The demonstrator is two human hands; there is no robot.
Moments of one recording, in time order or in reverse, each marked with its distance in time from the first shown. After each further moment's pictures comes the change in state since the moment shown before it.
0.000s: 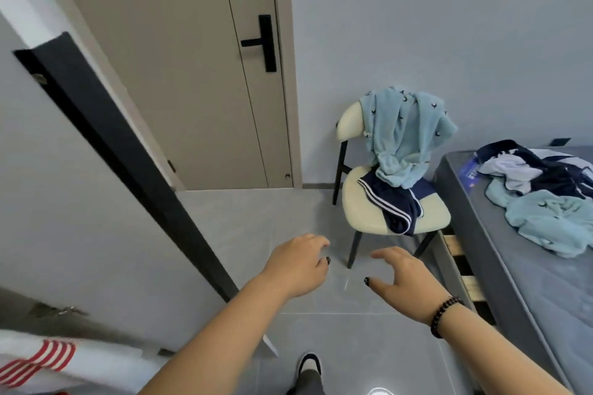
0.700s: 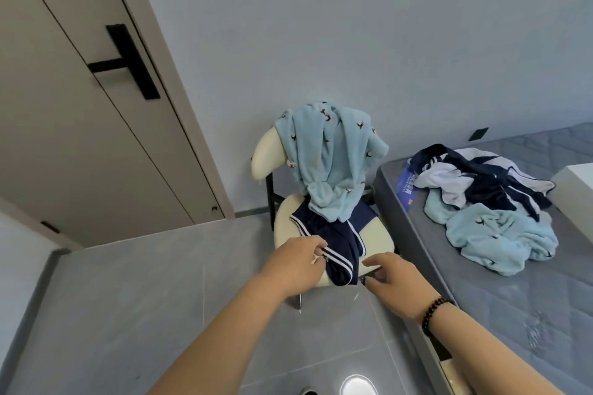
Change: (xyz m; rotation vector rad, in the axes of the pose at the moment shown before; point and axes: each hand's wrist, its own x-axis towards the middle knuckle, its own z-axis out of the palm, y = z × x) left_hand 0.330 0.095 0.004 -0.254 -0.197 0.085; right_hand 0.200 0.176 -0.126 0.151 0.027 0.294
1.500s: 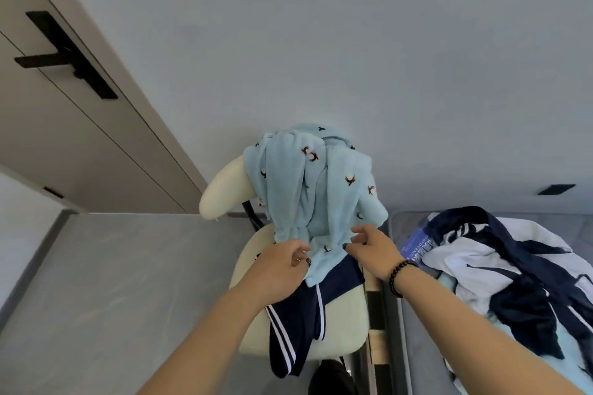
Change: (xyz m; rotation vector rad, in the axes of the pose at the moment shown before) left_hand 0.291 0.087 -0.010 -0.315 0.123 -0.336; right_hand 0.357 0.093 -0.176 0.303 -0.239 0.067
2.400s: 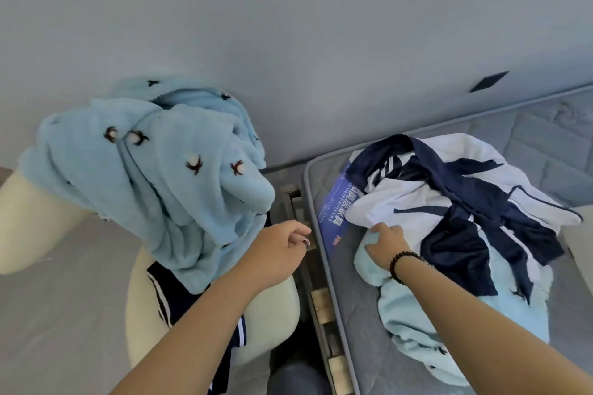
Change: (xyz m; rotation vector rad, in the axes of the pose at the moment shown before) left_hand 0.193 0.089 0.195 0.091 -0.303 -0.033; right_hand 0.121 0.291 -0.122 -0.163 0.084 0.484
